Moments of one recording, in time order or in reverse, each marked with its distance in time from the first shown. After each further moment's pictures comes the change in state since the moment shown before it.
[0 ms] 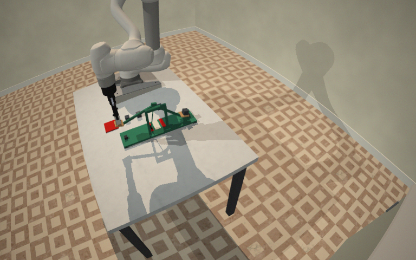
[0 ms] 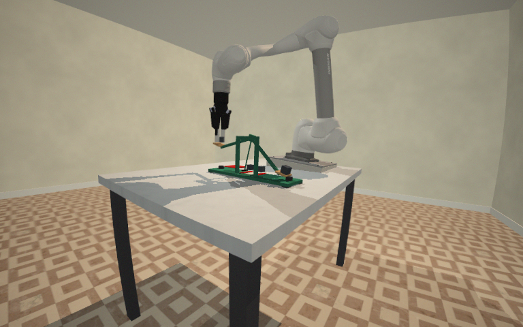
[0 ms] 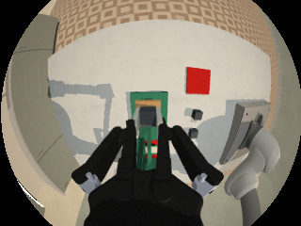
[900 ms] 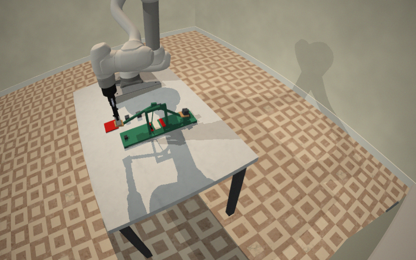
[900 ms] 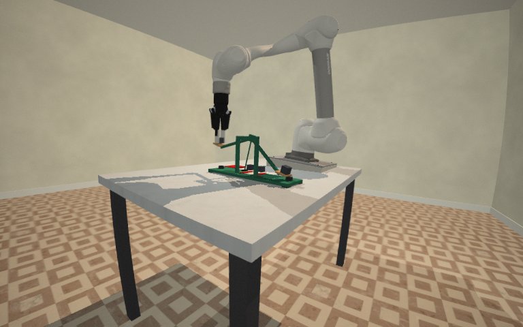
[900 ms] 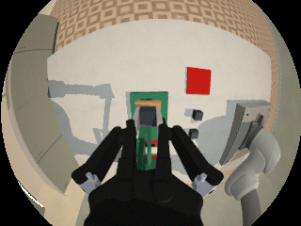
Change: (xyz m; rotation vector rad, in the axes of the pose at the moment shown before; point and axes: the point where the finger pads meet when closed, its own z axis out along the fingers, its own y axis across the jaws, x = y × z) arm 0.000 0.000 0.004 0.000 0.000 0.000
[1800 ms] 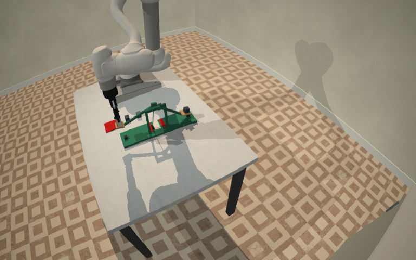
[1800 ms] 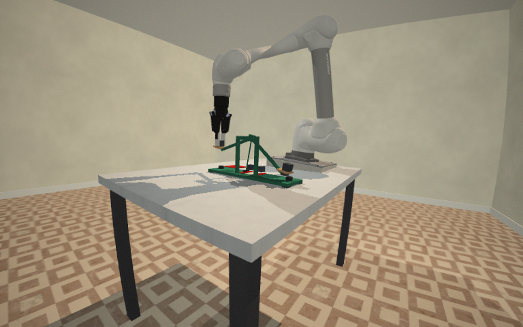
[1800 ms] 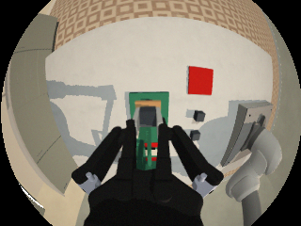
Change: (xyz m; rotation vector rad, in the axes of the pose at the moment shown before) arm -0.003 0.000 0.015 0.000 0.000 0.000
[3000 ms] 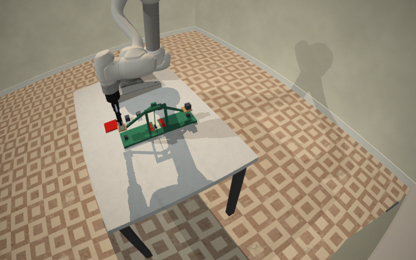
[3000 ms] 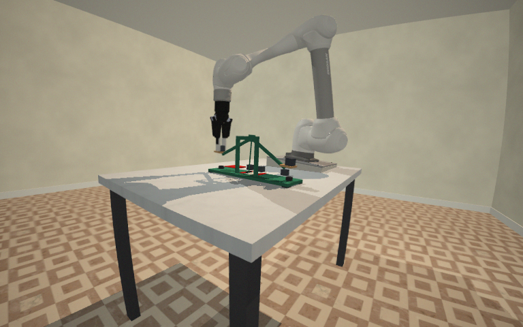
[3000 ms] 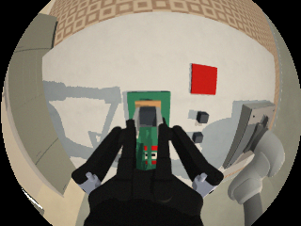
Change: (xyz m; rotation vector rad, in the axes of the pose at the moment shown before) arm -0.007 0.000 0.026 0.000 0.000 0.000
